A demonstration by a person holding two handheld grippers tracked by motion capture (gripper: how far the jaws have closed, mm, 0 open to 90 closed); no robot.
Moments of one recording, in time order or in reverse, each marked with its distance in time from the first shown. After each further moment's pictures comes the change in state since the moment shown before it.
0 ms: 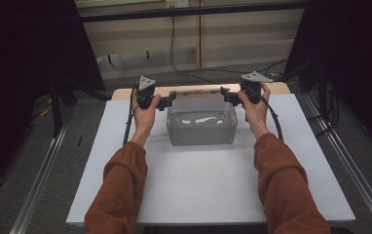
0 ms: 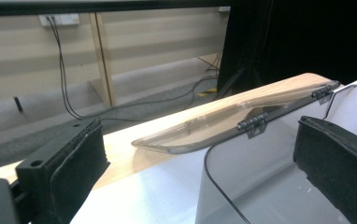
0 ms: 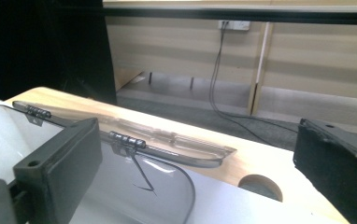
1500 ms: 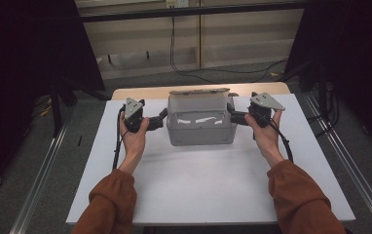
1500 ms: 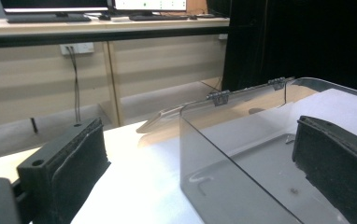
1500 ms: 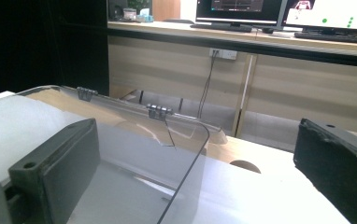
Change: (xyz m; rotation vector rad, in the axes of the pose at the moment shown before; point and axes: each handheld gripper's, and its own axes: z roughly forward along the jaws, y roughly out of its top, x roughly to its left) left arm -0.022 -0.035 -0.078 -0.122 0.020 0.024; right arm 0.029 -0.028 -0.077 -0.113 -0.045 -0.084
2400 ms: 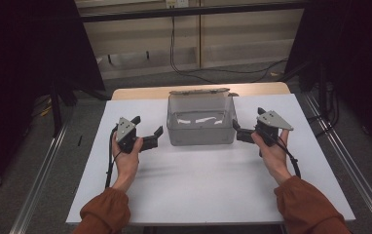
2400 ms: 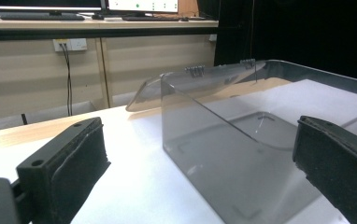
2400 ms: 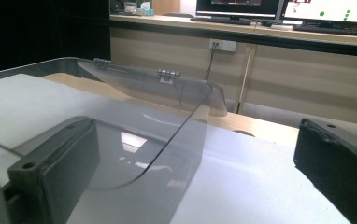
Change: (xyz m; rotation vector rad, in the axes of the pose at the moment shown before) left arm -0.013 -0.032 -0.053 -0.016 -0.017 -0.020; right arm 0.009 -0.028 -0.047 0.010 -0.004 -0.009
